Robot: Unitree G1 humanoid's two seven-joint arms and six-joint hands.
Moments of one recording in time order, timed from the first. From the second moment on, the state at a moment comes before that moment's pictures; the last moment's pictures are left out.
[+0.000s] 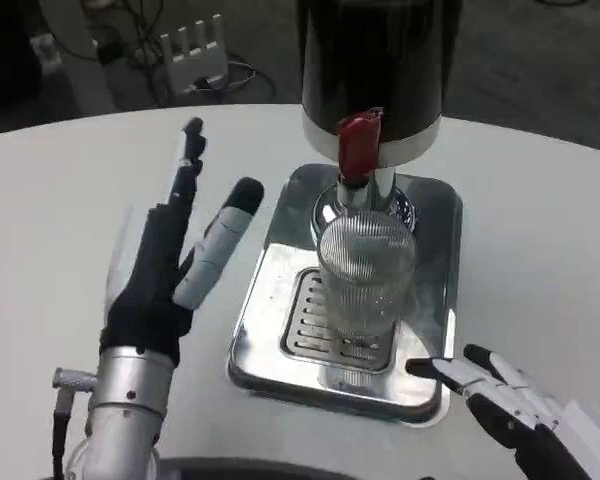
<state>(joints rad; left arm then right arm) -0.35 0.13 0.02 0.02 0.17 -0.15 0.10 0.54 -0.31 -0.03 -0.81 -0.53 -0.19 0.24</state>
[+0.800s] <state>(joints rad) -0.45 0.09 -0.01 -0.23 -0.04 0.02 -0.08 0.55 -0.30 -0.04 -0.81 -0.52 -0.20 0.23</state>
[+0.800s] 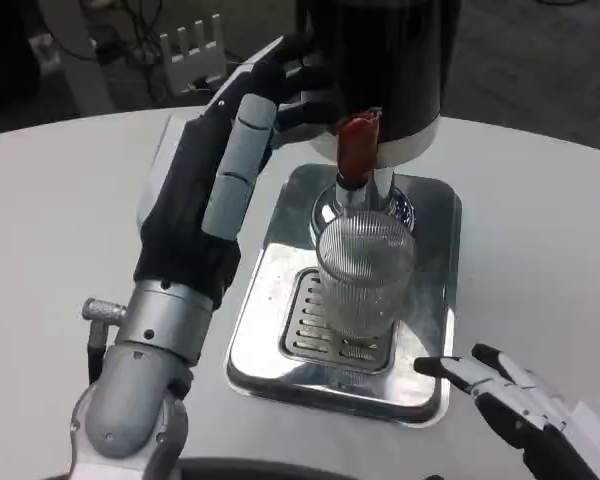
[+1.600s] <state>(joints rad) -0.55 0.13 -0.09 -0.18 0.01 0.03 -0.18 0.55 -0.30 -0.03 -0.81 -0.52 -0.20 0.23</state>
